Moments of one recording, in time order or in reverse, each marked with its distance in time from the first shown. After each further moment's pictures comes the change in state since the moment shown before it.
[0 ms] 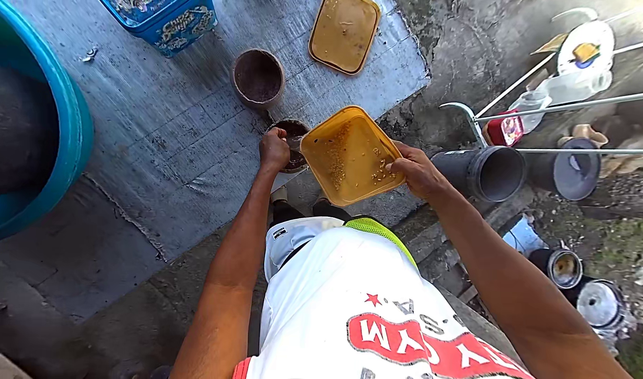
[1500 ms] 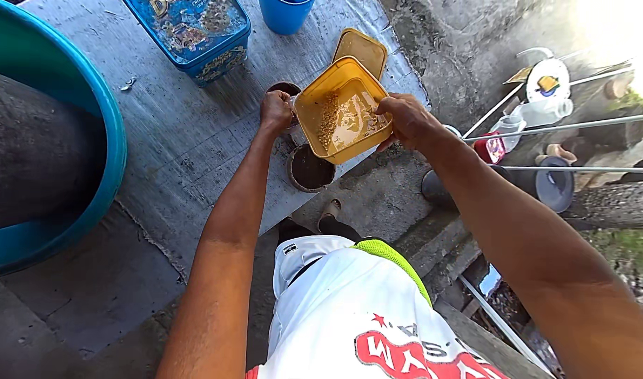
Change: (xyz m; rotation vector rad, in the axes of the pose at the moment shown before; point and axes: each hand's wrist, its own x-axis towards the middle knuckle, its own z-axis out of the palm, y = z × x) left_hand 0.093 0.056 -0.106 -0.036 -0.019 0.184; right_hand 0.088 -0.160 0.063 -0.041 0.193 0.131
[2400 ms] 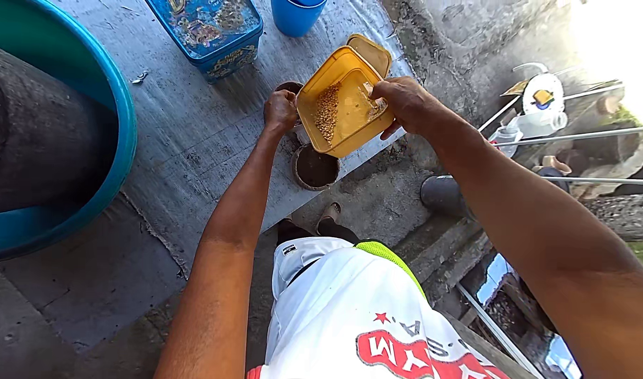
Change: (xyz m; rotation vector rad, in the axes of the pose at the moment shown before) left_hand -0.018 -0.003 -0.010 0.075 0.046 0.073; right_hand -0.009 -0.041 0.020 -0.203 0.041 -0.024
